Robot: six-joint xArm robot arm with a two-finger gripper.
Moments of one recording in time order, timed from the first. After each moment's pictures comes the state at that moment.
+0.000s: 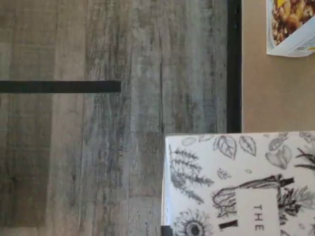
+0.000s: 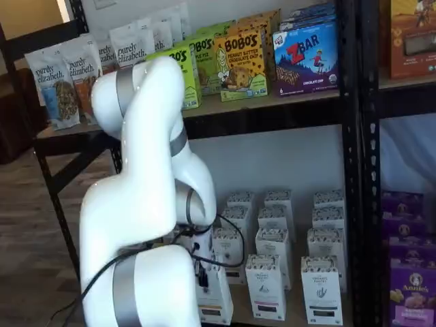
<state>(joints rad) 0.32 0.61 -0.92 0.34 0.26 -1.57</state>
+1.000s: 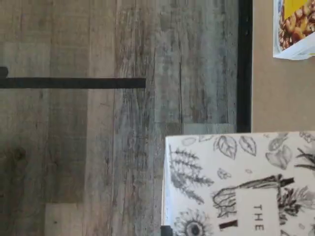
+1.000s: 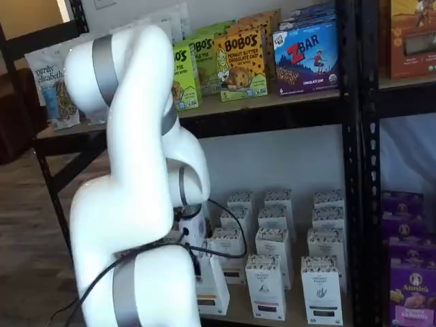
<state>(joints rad) 0.33 0.28 -0.68 0.12 0.32 -1.35</state>
